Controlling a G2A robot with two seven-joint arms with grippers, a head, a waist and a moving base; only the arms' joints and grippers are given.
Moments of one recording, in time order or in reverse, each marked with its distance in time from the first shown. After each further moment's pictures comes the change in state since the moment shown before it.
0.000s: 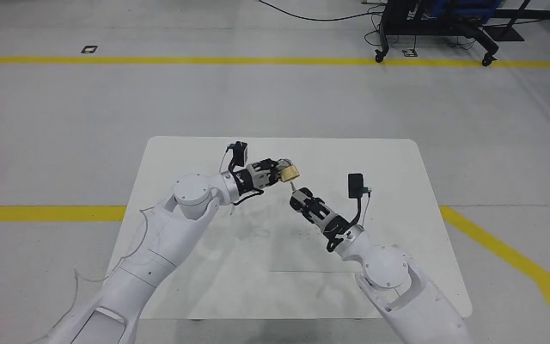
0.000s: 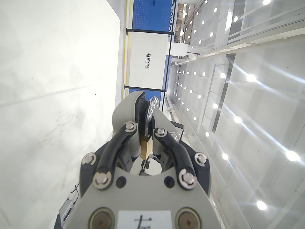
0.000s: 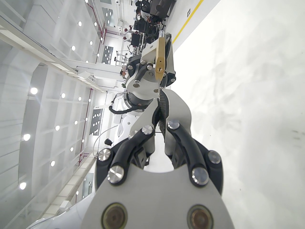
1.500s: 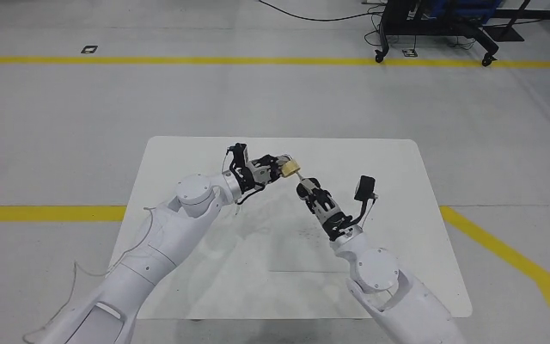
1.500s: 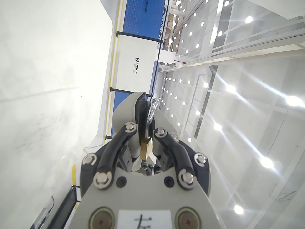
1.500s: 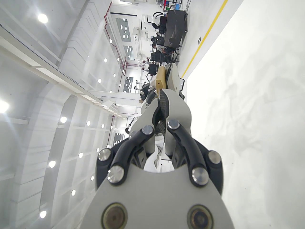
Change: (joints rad) left arm -0.040 0.018 0.092 0.032 -0.195 -0.024 0.092; right arm 0.042 0.004 -0.106 0.059 0.154 -0.123 -0.325
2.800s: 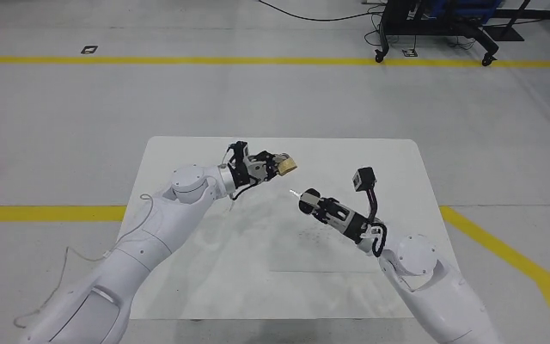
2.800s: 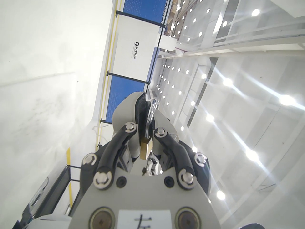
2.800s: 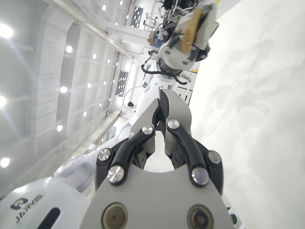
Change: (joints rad) left arm -0.107 0.018 0.091 0.122 -0.183 0.030 -0.129; right arm -0.023 0.094 0.202 0.023 0.084 -0.105 0.629
